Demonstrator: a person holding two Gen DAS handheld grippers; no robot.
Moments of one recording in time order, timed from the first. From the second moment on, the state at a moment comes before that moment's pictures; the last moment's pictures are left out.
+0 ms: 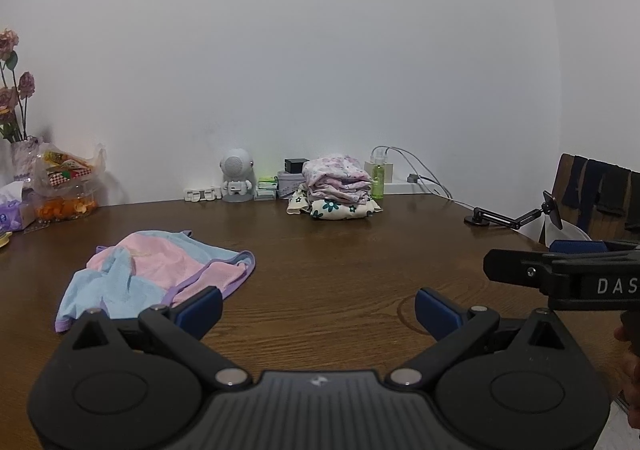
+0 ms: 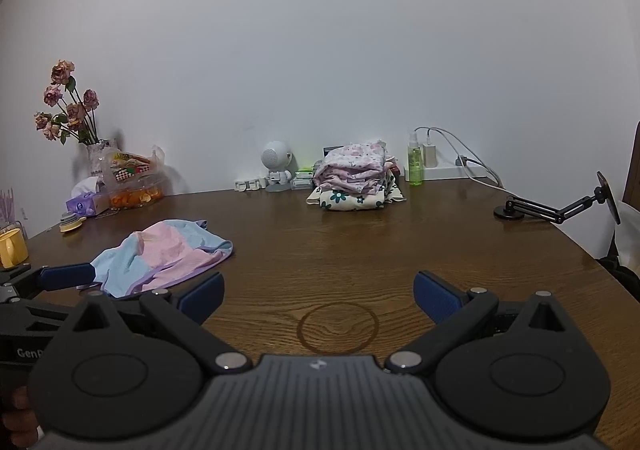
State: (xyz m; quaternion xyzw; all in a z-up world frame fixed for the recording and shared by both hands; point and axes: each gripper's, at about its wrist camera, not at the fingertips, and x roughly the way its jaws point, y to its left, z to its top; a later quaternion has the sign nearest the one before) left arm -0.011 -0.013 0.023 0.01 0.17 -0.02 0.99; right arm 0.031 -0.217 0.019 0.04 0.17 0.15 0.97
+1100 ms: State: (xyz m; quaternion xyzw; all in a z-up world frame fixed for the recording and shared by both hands) left arm -0.014 -0.016 0.021 0.01 0.17 -0.02 0.99; right arm 0.024 -0.216 0.020 0.03 0.17 0.15 0.97
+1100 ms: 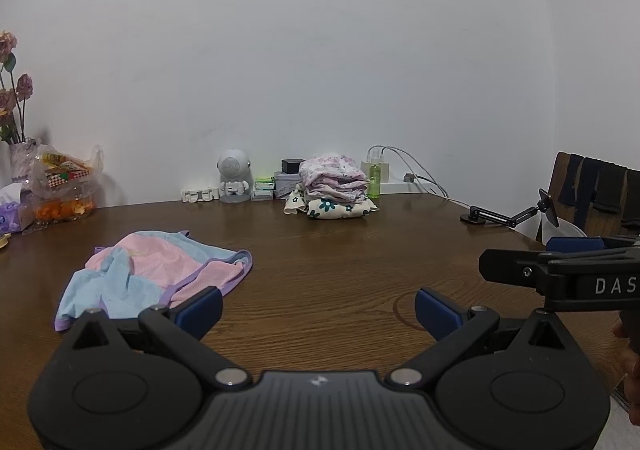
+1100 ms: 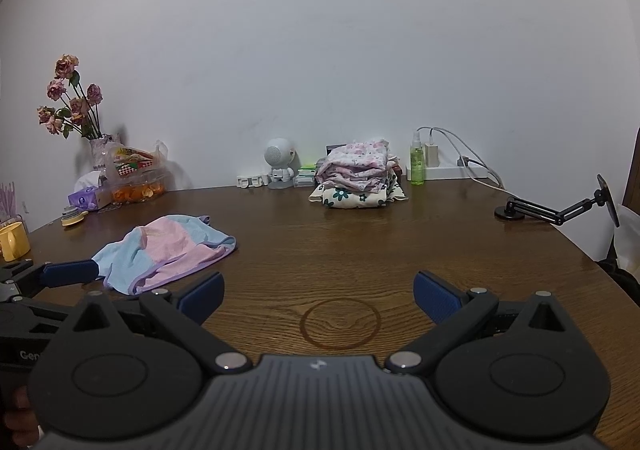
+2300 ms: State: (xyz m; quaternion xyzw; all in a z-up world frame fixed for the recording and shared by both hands) left arm -0.013 -0.010 0.019 0.00 0.17 -0.01 0.98; right arm 0.025 -0.217 0.019 0.04 0.17 0.15 0.97
